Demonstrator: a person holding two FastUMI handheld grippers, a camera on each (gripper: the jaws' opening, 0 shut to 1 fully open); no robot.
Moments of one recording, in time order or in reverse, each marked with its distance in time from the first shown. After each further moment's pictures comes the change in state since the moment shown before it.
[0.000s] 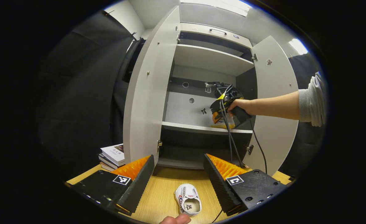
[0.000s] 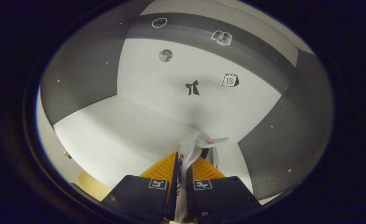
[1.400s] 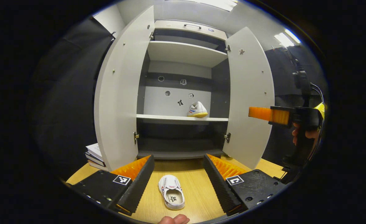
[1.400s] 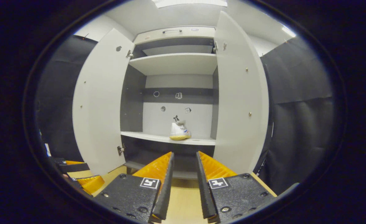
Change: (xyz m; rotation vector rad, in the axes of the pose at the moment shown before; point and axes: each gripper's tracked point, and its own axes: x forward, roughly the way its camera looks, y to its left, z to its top) left arm -0.034 -0.071 -0.032 0.068 0.077 -0.155; right arm -0.303 0.000 -0.235 0.291 -0.629 -0.025
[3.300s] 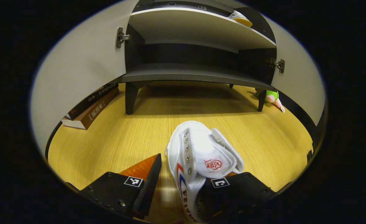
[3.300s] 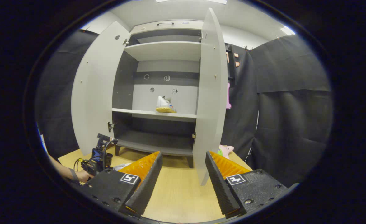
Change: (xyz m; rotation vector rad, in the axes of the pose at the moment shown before) left arm 0.151 0.062 -0.246 -0.024 0.549 0.071; right arm -0.051 -0.040 -0.084 -0.011 0.120 -0.105
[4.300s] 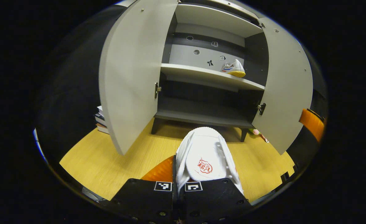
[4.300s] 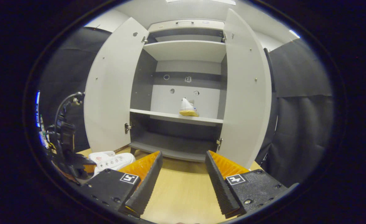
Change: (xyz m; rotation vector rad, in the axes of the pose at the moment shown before) left arm -0.192 -0.003 0.077 -0.117 -0.238 0.118; right arm 0.029 0.076 0.010 -0.036 -0.025 0.176
